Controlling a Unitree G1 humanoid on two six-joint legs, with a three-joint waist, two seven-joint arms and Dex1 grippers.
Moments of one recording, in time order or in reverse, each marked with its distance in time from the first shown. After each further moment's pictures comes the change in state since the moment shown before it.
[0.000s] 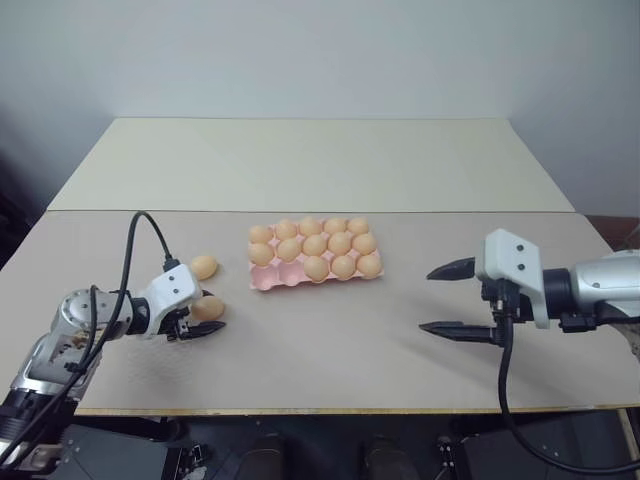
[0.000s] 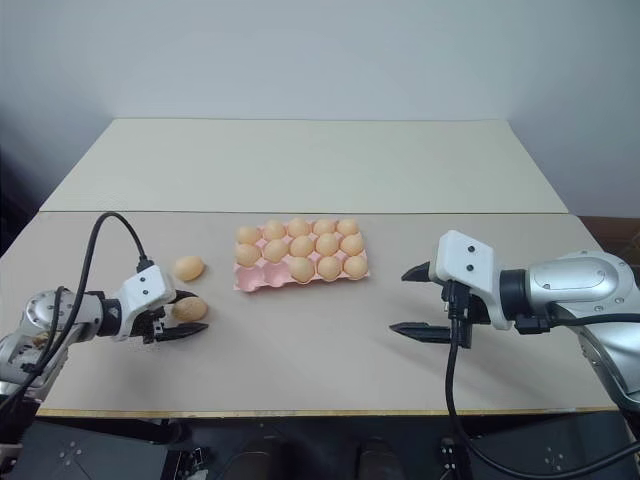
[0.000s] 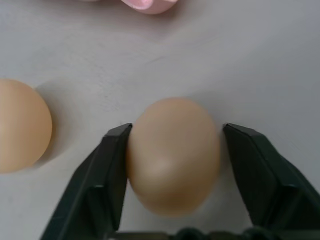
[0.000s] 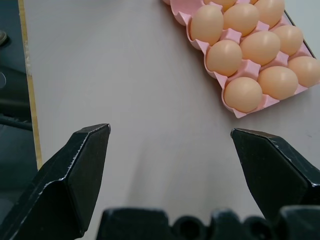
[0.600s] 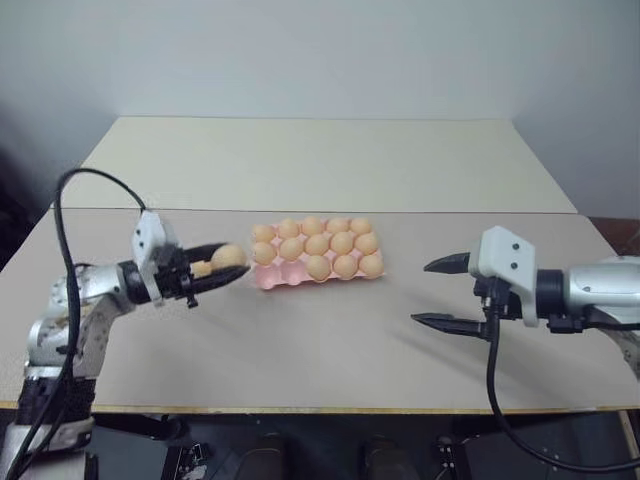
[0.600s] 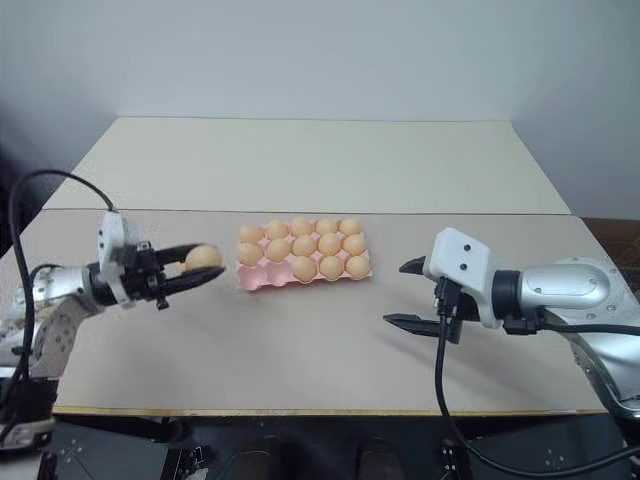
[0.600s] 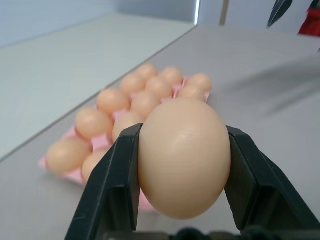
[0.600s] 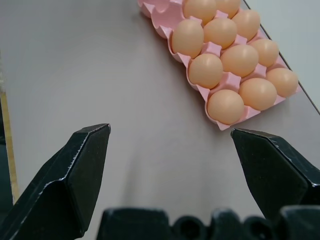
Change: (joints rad) left arm -0.175 -0.206 0.189 -0.003 -0.407 0.036 -0.096; right arm 0.025 0.054 -0.004 -0.055 0.006 0.006 -0.137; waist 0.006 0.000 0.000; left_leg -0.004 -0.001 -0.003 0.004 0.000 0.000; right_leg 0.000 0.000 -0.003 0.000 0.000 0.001
